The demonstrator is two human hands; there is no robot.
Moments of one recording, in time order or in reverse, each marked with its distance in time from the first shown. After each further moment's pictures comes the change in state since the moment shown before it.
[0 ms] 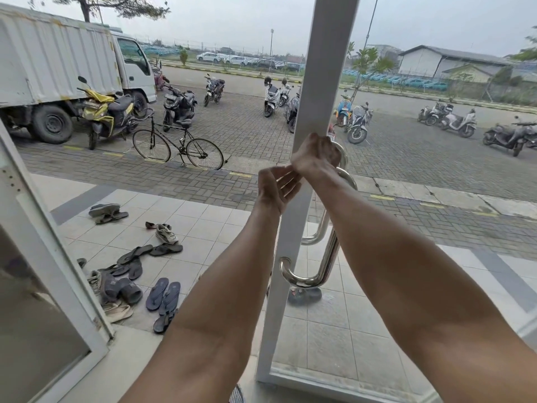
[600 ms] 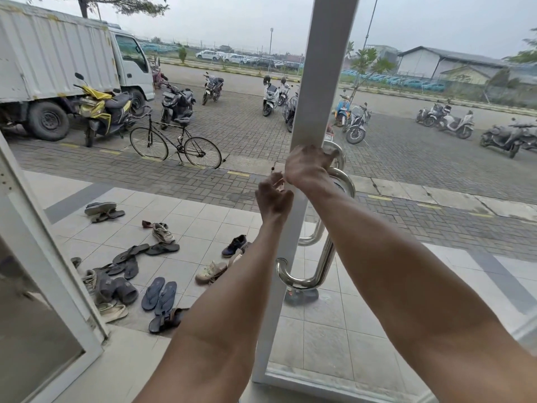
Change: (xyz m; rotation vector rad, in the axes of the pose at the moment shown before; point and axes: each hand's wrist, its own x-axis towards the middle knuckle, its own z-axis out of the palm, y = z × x) left_hand 0.020 -0.036 -0.018 0.839 0.292 0.663; right_hand -0.005 -0.004 0.004 -0.179 -0.161 -0.028
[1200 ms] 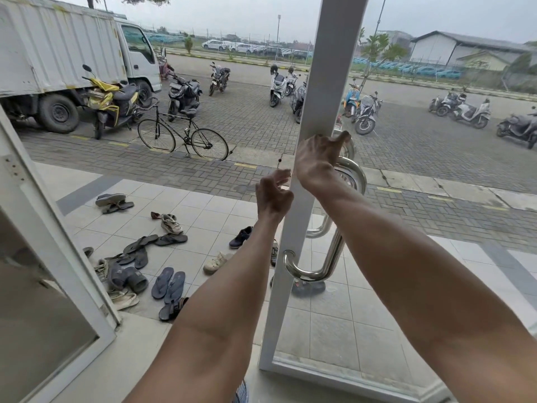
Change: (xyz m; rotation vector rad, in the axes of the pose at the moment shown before) left_hand 0.003 -0.020 -0.018 0.128 -0.138 0.071; right_hand -0.001 -0.003 0.018 -0.470 0.071 -0.048
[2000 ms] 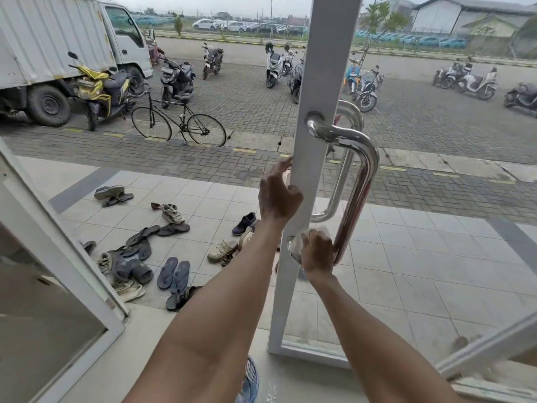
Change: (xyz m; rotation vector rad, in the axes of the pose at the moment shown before) left_hand -0.014 -0.036 0.019 0.172 0.025 0.173; right_hand -0.122 -0.028 0.230 0.863 -0.061 0.169
